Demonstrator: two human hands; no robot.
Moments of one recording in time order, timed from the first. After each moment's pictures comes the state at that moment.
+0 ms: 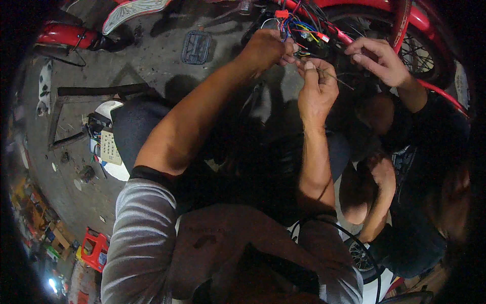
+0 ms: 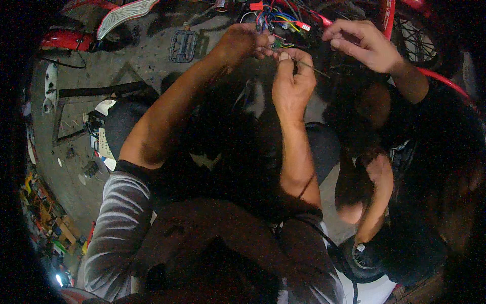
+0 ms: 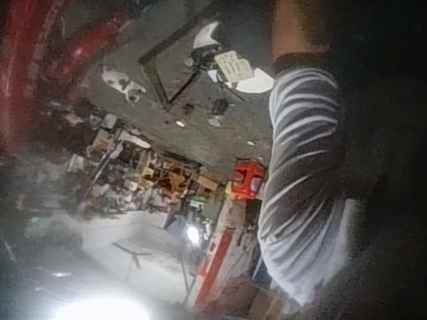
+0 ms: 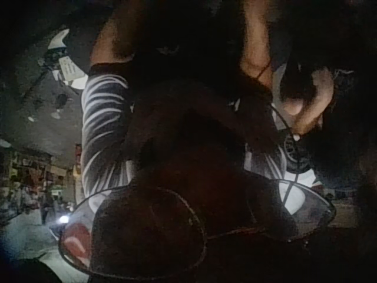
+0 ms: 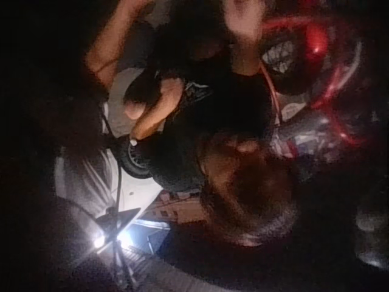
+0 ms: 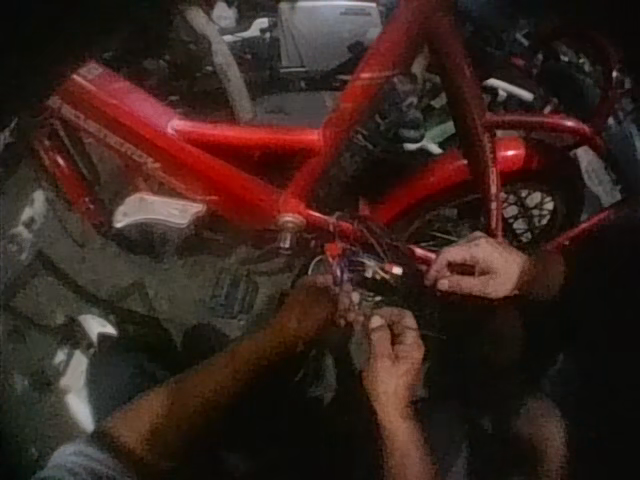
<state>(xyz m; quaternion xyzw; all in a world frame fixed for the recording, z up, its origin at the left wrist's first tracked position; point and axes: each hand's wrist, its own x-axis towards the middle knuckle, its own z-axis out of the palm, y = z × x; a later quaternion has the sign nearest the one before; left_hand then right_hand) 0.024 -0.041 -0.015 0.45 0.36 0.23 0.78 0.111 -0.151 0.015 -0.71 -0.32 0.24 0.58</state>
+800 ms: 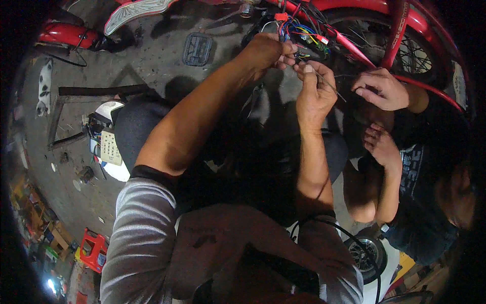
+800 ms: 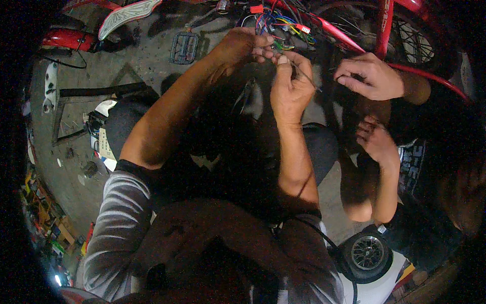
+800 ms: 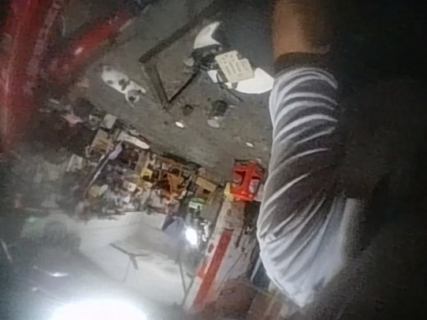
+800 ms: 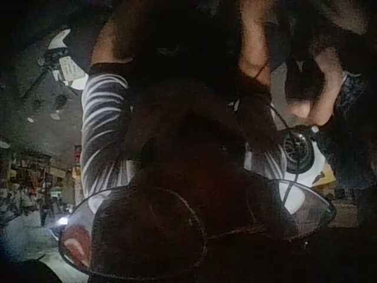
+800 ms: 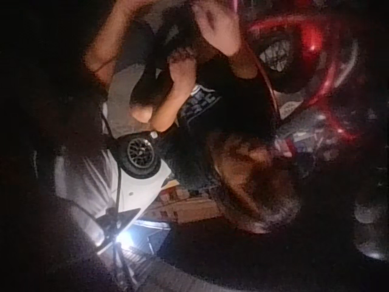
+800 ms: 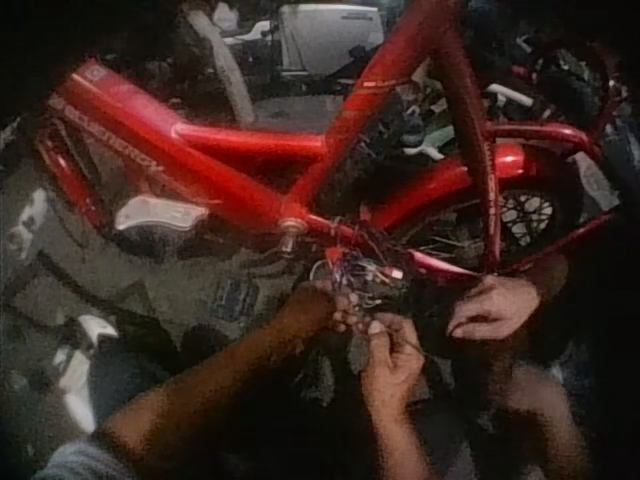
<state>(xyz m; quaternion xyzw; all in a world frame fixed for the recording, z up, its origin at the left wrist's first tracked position) 0.019 -0.039 -0.011 0.34 0.36 0.19 0.85 0.103 -0.154 0.012 -0.66 -0.31 0.23 0.64</state>
